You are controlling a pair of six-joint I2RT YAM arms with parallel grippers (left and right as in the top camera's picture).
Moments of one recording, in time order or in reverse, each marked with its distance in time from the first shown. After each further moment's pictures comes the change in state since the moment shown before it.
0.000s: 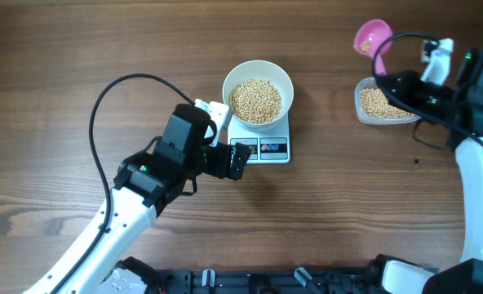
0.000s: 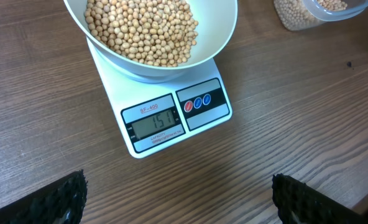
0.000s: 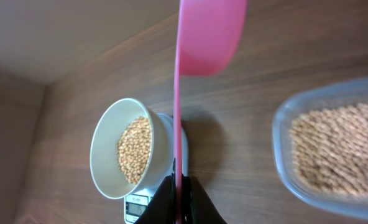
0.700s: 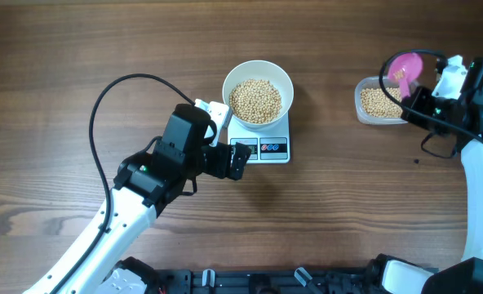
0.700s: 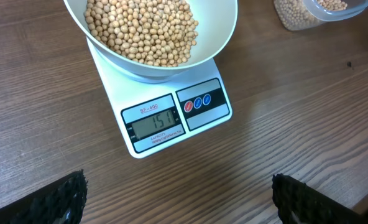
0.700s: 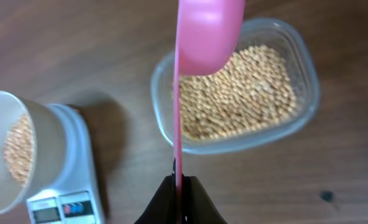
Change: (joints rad) left arm 0.000 0.000 0.000 0.000 0.000 0.000; right arm -0.034 0.000 0.000 -0.165 0.356 -0.094
